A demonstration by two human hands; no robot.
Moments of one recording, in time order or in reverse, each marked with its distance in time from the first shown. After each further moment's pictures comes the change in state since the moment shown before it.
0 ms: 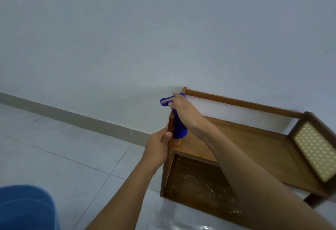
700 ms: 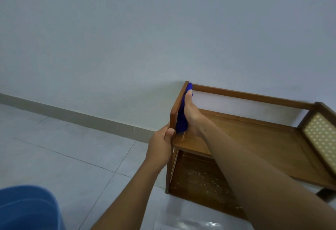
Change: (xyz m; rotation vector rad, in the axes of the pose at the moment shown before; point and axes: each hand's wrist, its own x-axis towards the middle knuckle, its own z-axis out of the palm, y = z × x) left_hand 0.001 -0.014 0.006 0.044 0.062 0.075; right_hand 0.039 0.055 0.019 0.564 0.149 0.489
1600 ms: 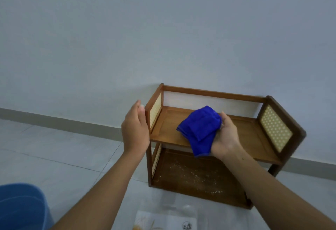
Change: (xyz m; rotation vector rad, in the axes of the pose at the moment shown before) left_hand -0.012 0.059 0.004 0.246 0.443 0.101; right_hand -0.124 0.030 -0.129 0.875 0.106 0.054
